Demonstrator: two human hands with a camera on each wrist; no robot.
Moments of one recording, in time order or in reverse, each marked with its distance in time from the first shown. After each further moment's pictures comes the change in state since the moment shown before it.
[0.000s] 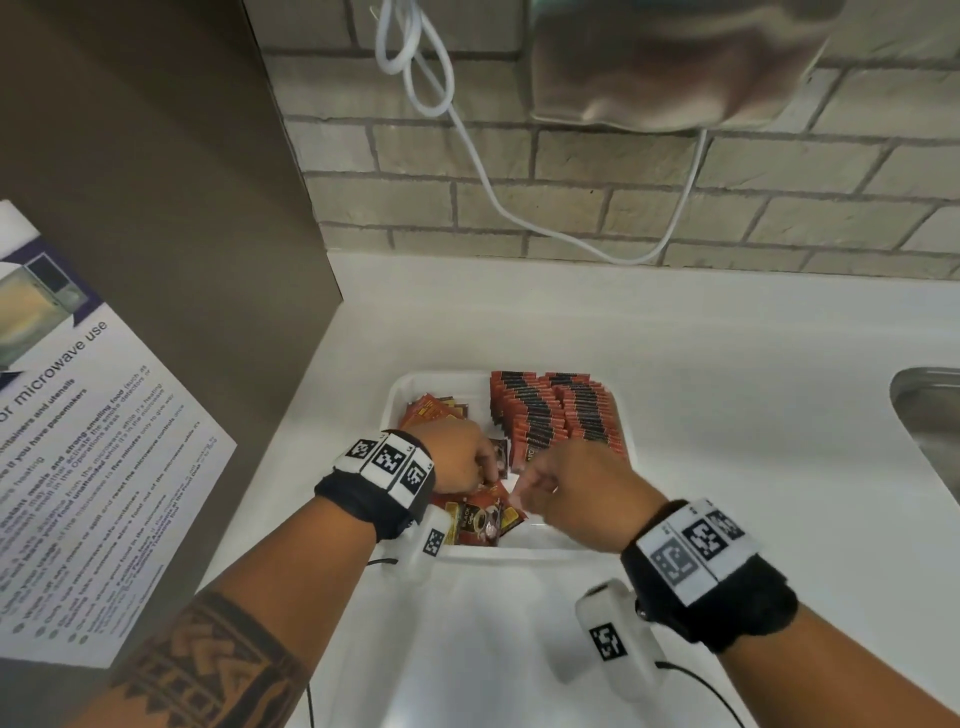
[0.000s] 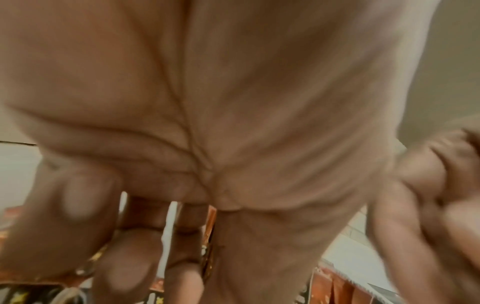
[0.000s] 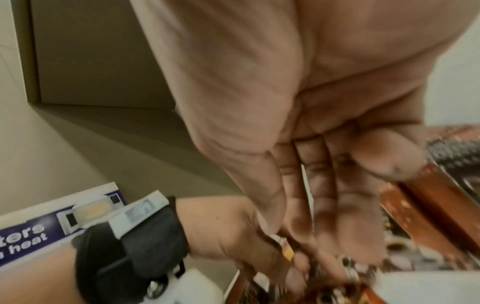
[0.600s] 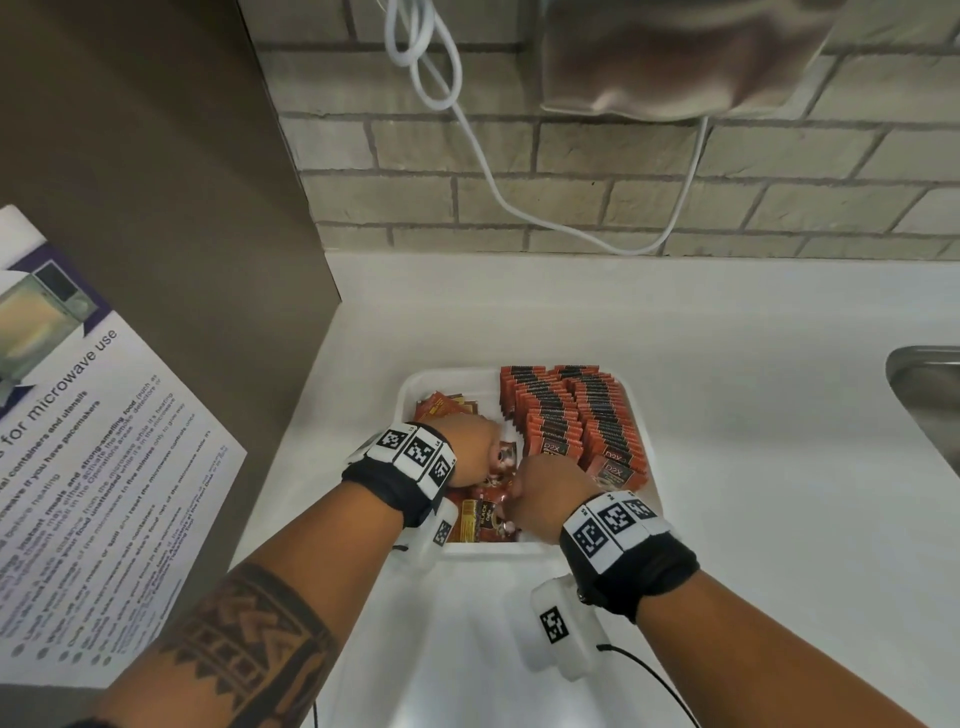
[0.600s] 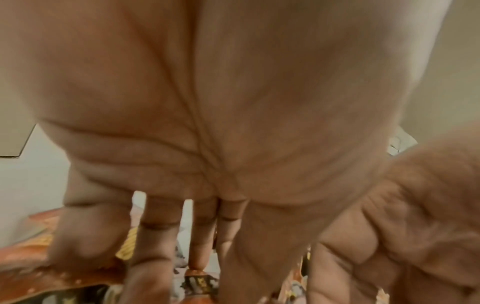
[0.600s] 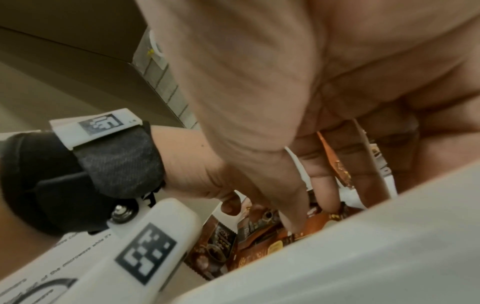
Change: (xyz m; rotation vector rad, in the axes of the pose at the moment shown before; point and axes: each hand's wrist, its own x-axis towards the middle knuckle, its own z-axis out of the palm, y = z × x) left_hand 0.015 -0.010 0.001 0.201 0.020 0.055; right_hand 0.050 -0.014 0.055 -0.262 -0.037 0.221
